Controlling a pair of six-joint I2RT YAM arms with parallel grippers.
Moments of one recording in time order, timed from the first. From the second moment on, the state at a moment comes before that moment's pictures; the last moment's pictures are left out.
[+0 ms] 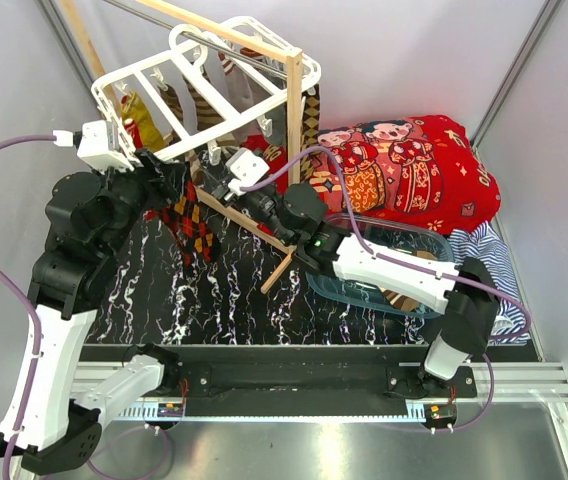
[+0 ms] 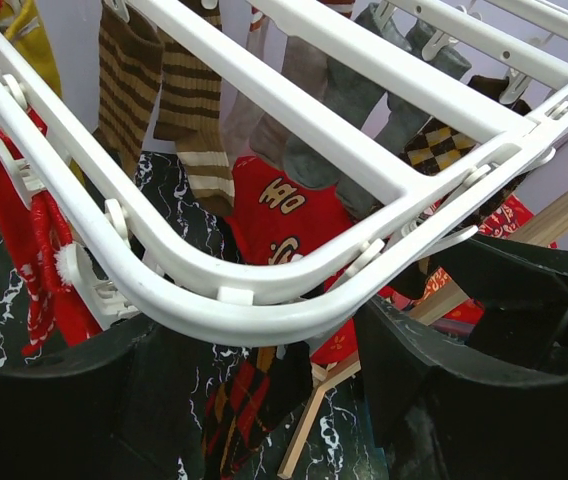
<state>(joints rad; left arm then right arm) -0.33 0.91 1.46 -0.63 -0.12 -0.34 1.06 1.68 1.45 0.58 0.20 -0.39</state>
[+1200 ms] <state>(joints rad) -0.33 0.97 1.55 -0.70 -0.15 -0.35 1.04 1.64 1.52 0.39 0.04 -0.33</state>
